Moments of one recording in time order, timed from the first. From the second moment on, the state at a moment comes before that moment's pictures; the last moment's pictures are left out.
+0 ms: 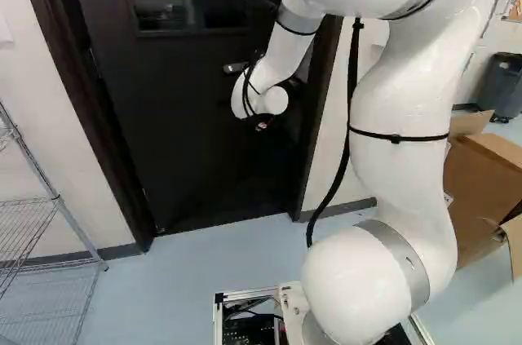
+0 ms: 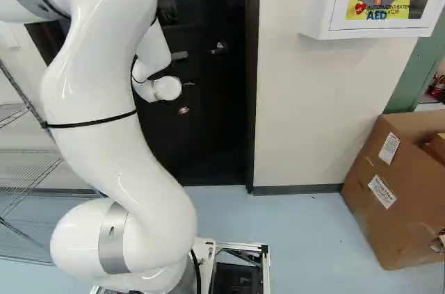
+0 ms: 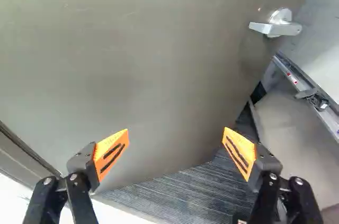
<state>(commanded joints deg) 12.1 -16.2 -46.0 -7.9 41.2 0.0</state>
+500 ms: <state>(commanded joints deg) 10.0 -9.5 -38.3 -4.7 41.2 0.0</state>
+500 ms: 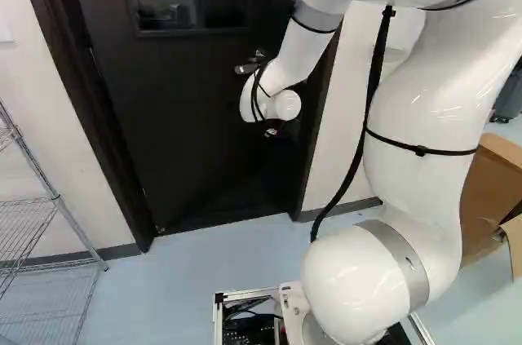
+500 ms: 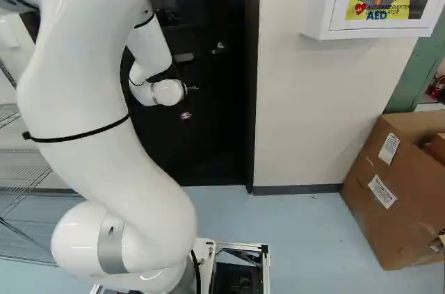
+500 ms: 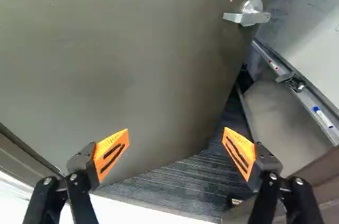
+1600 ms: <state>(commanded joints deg) 3.2 5.5 -22.8 -2.7 41.9 0.0</state>
